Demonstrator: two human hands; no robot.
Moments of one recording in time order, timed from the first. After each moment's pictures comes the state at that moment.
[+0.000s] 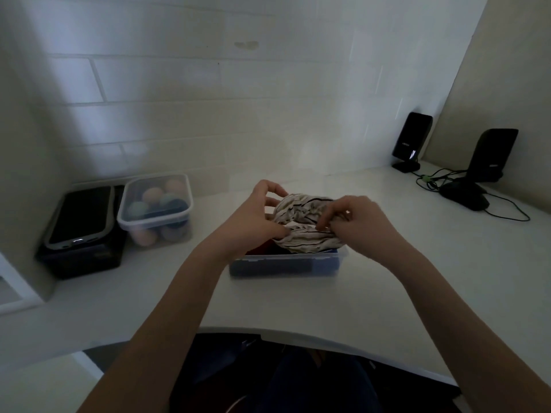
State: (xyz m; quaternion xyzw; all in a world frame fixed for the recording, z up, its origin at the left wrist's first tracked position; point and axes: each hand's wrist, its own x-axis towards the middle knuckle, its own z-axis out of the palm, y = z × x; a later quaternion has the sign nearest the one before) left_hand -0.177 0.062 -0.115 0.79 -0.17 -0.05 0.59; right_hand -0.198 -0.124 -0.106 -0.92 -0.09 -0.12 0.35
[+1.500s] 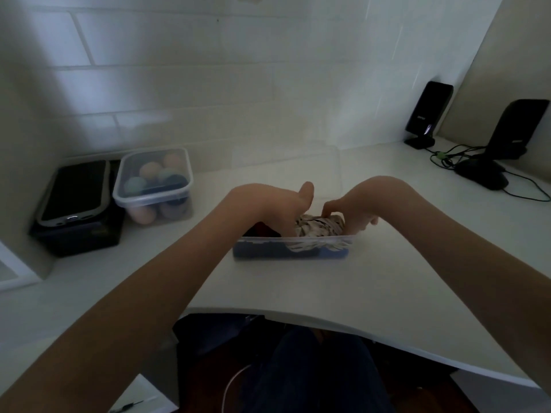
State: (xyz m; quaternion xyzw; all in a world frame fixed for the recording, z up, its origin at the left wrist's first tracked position) left_hand -0.141 0.033 -0.115 0.94 -0.29 -0.18 -0.01; right_hand -0.163 -0.105 -0.088 -0.93 -0.10 0.30 -0.16
